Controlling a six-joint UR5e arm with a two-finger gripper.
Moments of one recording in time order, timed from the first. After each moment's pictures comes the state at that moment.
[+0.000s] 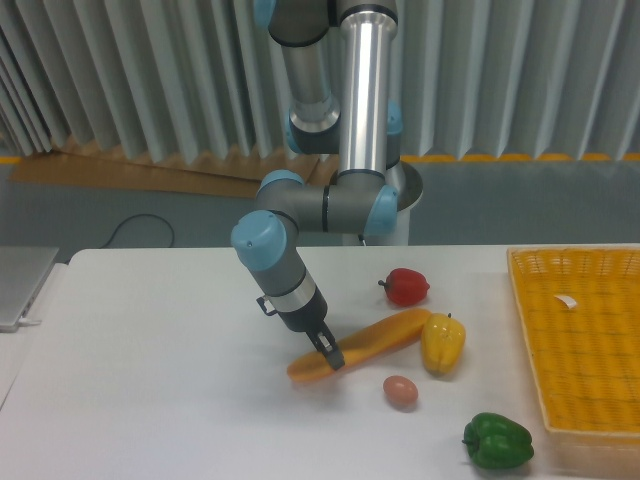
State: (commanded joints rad) arm 2.08 -1.98 -1.69 -1.06 1.89 0.99
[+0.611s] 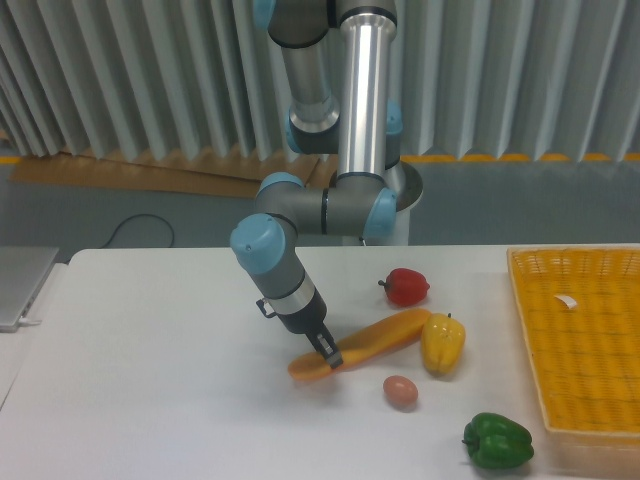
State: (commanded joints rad) arm 2.08 -1.98 -1.70 -1.06 1.89 0.98
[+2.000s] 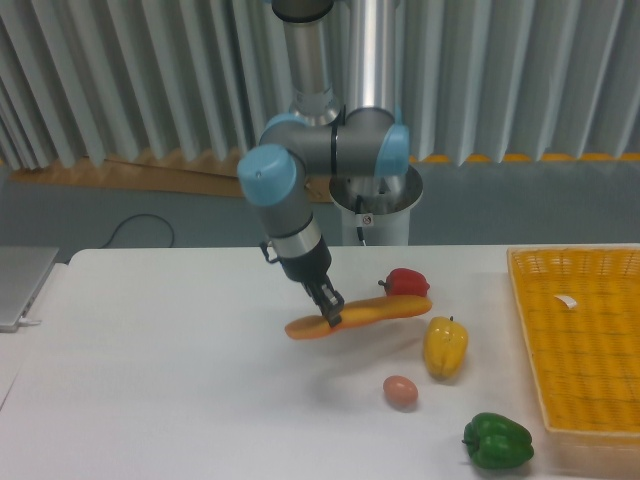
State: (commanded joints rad) arm 2.13 -1.77 -1.62 -1.25 1.77 0.98
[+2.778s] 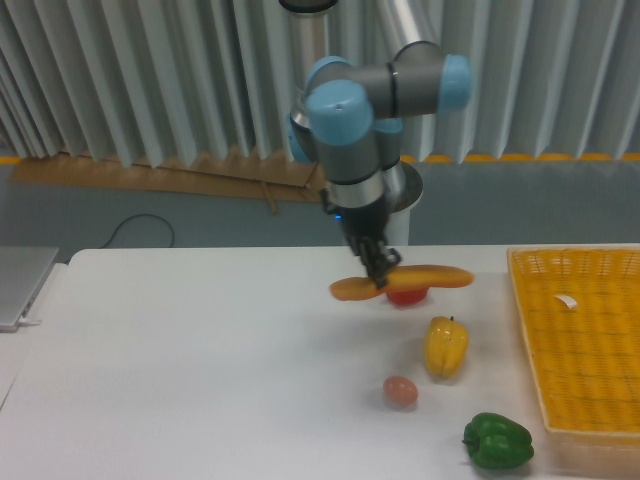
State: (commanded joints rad) arm 2.41 -1.73 -1.54 -1.40 1.72 1.38
